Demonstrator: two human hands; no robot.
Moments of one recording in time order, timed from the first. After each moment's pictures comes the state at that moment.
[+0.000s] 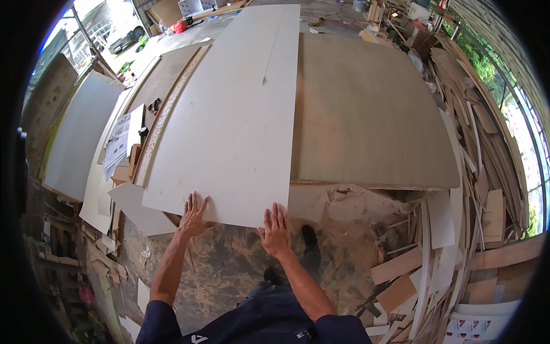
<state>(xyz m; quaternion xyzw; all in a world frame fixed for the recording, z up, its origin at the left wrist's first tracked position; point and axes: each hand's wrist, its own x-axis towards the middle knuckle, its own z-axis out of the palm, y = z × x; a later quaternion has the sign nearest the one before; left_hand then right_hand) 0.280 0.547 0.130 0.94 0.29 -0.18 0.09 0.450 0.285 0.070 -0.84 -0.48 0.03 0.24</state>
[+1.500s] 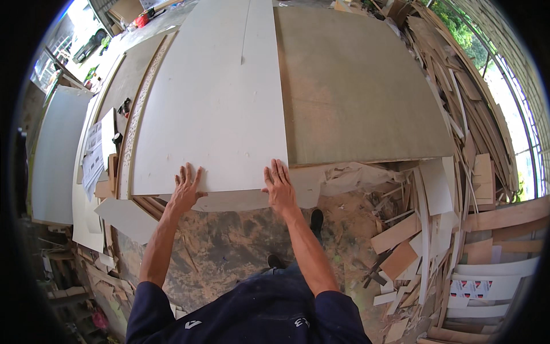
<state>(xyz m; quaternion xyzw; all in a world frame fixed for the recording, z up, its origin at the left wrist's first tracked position) 0.343 0.636 0.104 0.97 0.18 -0.15 0.06 0.528 0.347 0.063 -0.85 -0.47 -0.03 0.24</state>
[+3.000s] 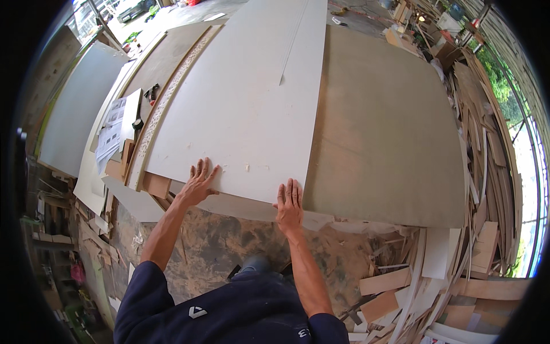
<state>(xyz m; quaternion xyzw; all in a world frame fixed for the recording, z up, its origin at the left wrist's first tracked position) 0.391 0.678 0.095 0.97 0.20 -0.13 0.07 0.584 0.387 0.051 -0.84 -0.49 -0.02 0.24</state>
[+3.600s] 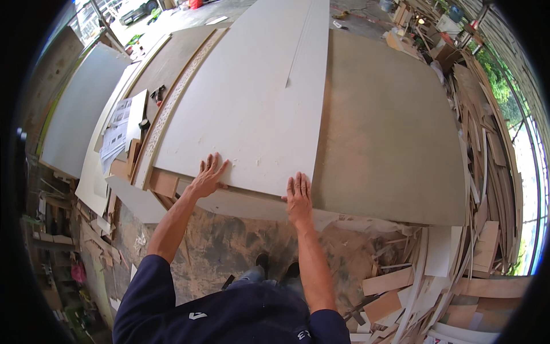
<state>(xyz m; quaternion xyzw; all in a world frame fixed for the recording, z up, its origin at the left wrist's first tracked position) 0.404 0.698 0.085 0.96 0.20 -0.16 0.09 0.603 0.399 0.052 -0.85 -0.49 -0.03 0.18</state>
